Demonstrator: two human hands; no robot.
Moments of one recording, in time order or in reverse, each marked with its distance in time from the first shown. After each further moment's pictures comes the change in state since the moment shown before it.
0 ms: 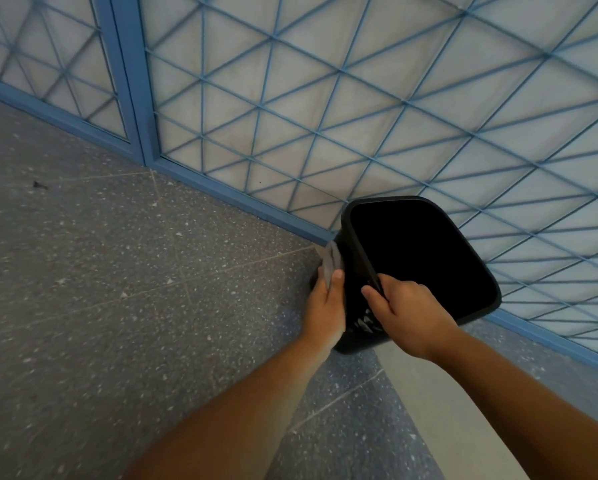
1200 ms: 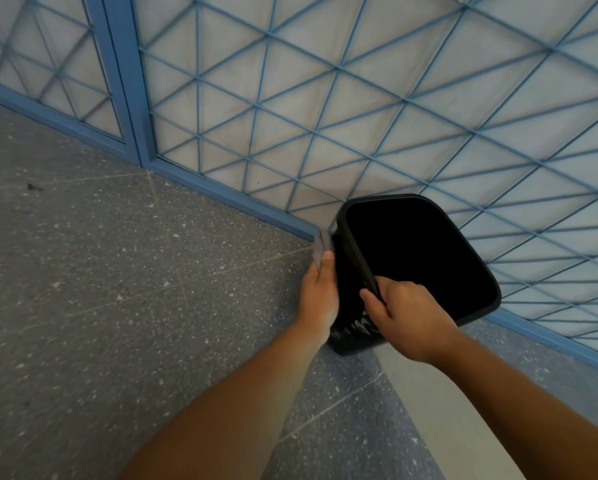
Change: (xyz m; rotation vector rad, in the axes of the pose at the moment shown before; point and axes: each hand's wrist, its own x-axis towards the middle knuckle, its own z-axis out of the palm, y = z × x) left_hand 0.018 0.021 0.000 -0.204 0.115 -0.019; right_hand 0.003 -0.001 0.000 -0.039 0.007 -0.060
